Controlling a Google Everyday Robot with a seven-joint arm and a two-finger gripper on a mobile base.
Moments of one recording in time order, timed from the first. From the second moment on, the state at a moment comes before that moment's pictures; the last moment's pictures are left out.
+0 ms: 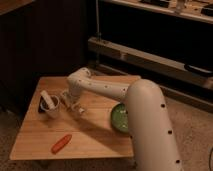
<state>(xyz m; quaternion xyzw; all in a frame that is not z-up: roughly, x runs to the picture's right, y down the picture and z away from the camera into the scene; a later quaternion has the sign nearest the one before) -0.221 0.083 0.913 0.05 -0.34 -0.84 0.41</state>
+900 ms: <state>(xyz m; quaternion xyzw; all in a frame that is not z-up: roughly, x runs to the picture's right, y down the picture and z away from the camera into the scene) -0.220 0.083 0.912 0.05 -0.34 -0.84 0.41</state>
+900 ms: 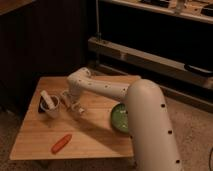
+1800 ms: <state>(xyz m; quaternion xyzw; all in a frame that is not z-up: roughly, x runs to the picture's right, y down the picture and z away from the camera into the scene) -0.214 0.078 0.890 0.04 -0.34 -0.84 0.42</state>
